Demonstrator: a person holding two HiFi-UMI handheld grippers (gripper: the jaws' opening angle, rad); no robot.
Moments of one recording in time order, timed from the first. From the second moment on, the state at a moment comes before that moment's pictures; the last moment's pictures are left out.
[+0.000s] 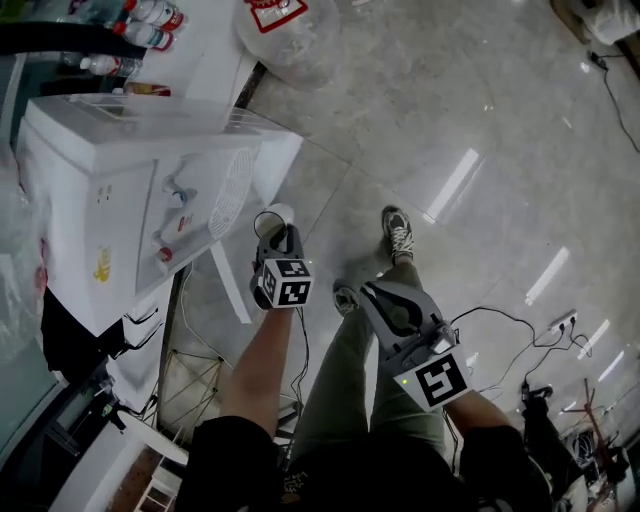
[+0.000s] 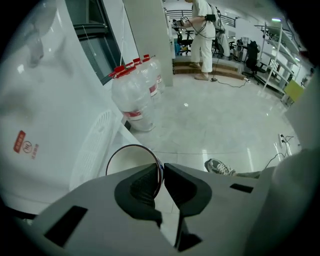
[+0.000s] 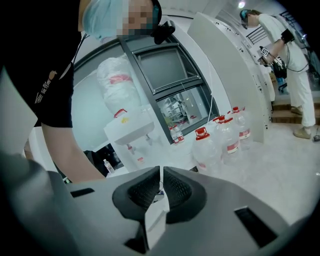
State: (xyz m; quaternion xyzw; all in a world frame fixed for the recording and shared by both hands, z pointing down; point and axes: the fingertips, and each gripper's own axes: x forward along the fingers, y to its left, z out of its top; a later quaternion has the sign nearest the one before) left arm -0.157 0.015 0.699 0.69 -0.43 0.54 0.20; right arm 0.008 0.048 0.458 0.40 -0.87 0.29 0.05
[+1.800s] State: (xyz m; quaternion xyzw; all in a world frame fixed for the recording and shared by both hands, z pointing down) left arm -0.202 -0.110 0.599 0.64 -0.49 0.57 0.16; right arm 0.046 -0.043 0.358 0.36 -0.89 0.26 0.10
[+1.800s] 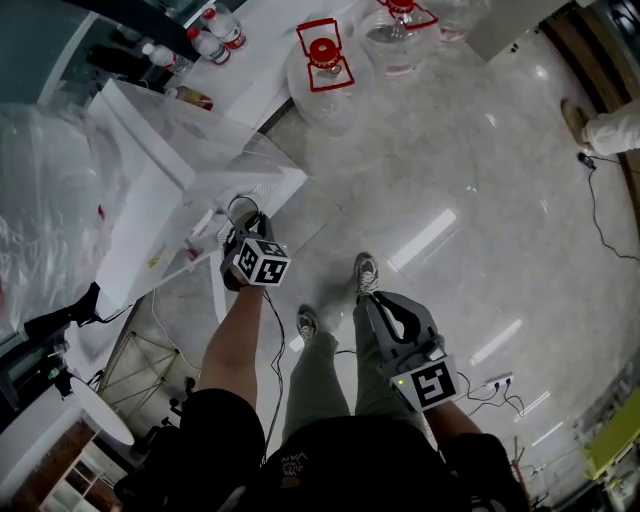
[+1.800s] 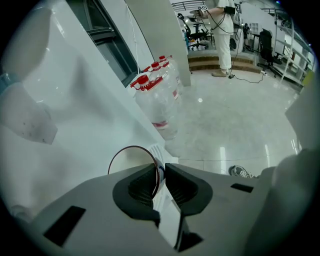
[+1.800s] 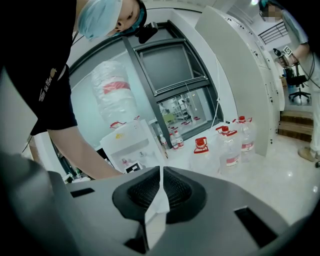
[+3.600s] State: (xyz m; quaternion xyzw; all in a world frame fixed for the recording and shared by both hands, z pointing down) left arm -0.171 0.032 0.304 0.81 -0.51 0.29 0.04; right arm -0.035 0.116 0.223 0.40 -0.90 0.18 0.08
